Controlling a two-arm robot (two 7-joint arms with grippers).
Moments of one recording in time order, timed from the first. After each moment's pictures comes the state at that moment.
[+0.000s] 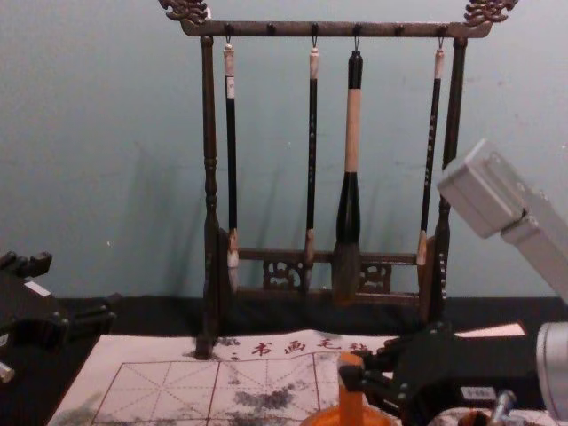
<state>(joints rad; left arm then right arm) -0.20 0.60 0.45 -1.41 -0.25 -0.12 0.03 0.37 0.44 -0.57 -1.41 0.15 0.14 0.55</state>
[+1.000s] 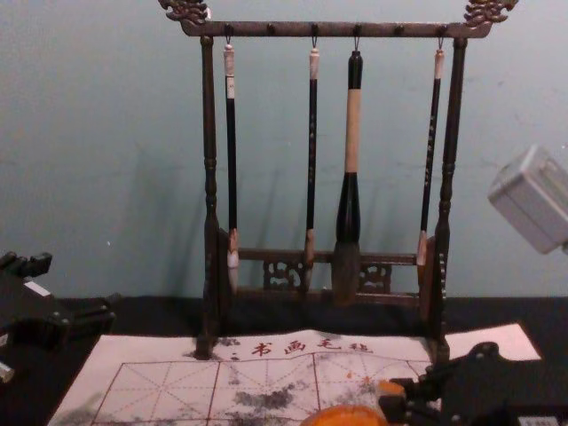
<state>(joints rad) -0.20 0.60 0.45 -1.41 -0.25 -0.12 0.03 0.27 0.53 -0.53 -1.55 0.16 0.21 0.55</state>
